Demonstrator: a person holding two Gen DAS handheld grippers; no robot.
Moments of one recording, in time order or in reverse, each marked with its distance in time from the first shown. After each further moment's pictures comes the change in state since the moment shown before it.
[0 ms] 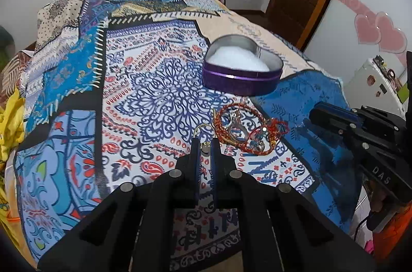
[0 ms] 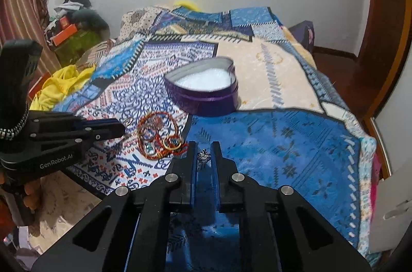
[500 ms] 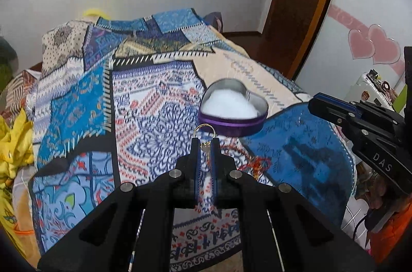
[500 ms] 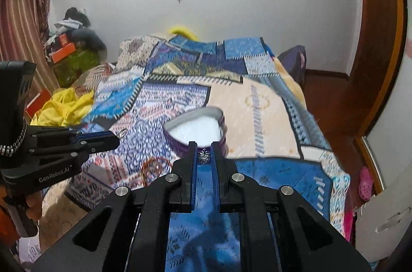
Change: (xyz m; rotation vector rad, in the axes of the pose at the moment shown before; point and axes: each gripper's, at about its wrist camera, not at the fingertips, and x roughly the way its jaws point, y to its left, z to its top) left arm -0.035 -0.008 0.030 0.025 -0.127 0.001; right arm -0.027 0.002 0.040 -0.011 -0.134 -0.038
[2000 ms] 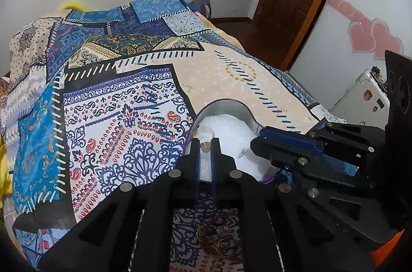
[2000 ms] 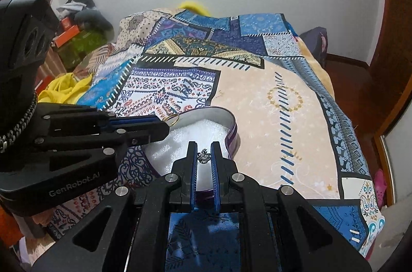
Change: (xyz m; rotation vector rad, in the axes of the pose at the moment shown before) left arm 0.096 -0.002 0.052 0.022 0.101 -0.075; right arm 0.088 -0.018 0.012 -0.029 0.153 0.097
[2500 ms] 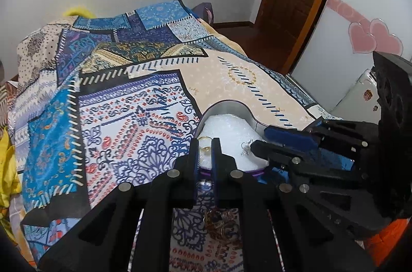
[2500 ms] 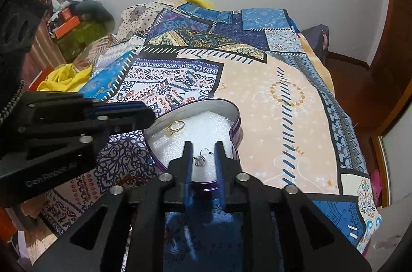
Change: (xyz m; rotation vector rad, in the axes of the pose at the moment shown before) left arm -0.028 0.001 -0.006 0.015 -0.036 0.032; right arm -0.002 0.007 0.000 -0.020 0.035 -0.016
